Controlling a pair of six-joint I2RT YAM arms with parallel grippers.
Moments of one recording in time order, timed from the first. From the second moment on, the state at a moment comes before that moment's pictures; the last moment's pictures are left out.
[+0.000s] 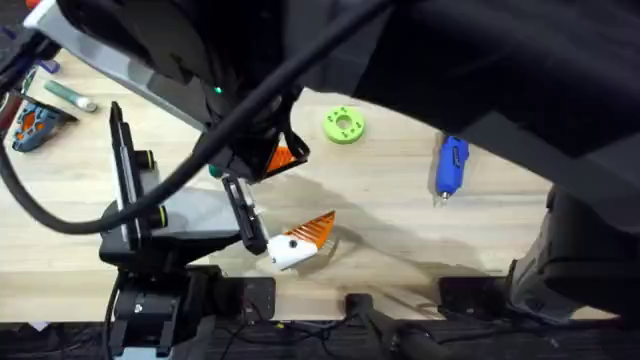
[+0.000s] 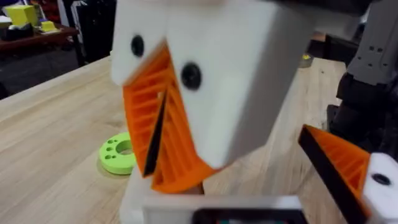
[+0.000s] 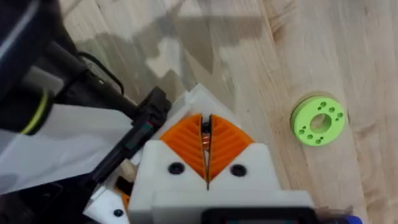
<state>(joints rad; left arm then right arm) 0.00 0.01 0.01 -0.12 1.13 0.05 1.13 2.02 2.18 -1.43 0.05 -0.07</state>
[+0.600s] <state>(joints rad) 0.00 0.01 0.01 -0.12 1.13 0.04 1.12 2.02 2.18 -1.44 0.07 -0.07</state>
